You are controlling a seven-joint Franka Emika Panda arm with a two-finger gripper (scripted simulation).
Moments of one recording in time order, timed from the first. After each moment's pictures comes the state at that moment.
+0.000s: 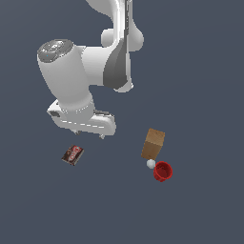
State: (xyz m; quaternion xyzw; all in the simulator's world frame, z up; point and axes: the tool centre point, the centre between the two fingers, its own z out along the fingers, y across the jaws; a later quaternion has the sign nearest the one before) arm 0.056 -0.119 0.223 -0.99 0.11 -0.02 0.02
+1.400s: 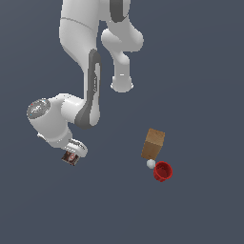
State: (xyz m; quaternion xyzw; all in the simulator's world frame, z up) arm 0.044 -0.245 0.062 -0.98 0.19 0.00 0.00
